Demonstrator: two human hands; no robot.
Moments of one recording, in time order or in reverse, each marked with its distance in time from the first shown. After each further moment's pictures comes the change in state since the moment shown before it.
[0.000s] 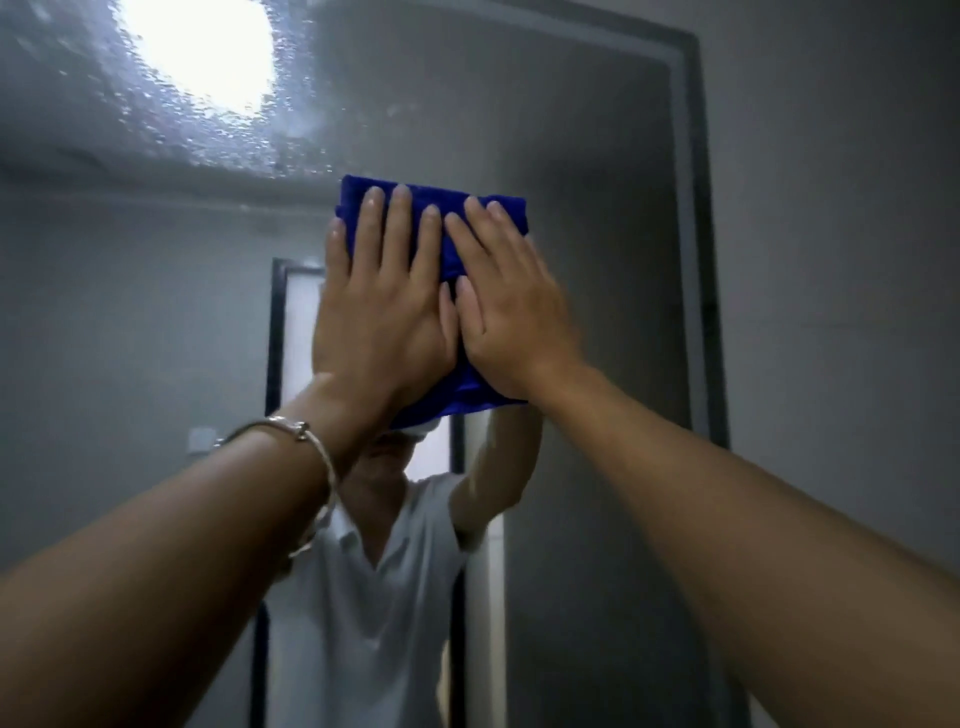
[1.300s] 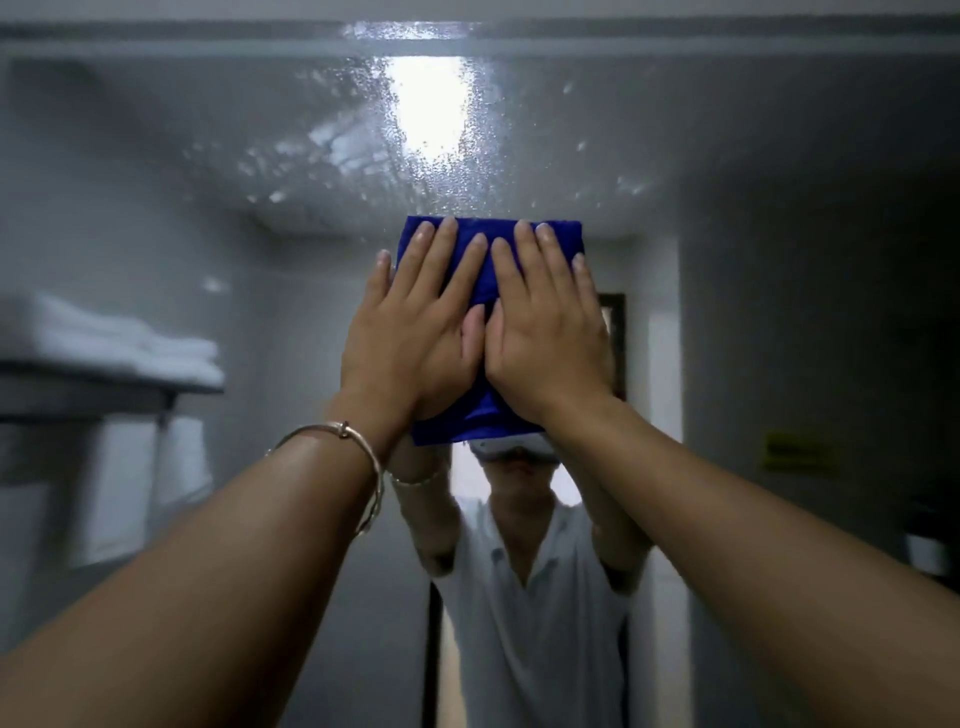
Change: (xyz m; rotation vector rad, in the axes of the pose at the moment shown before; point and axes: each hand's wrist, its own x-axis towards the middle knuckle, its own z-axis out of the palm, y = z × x) left_hand -0.046 -0.231 -0.067 0.138 -0.141 -0.013; right_hand 0.068 -0.221 0.086 0.010 0.081 0.043
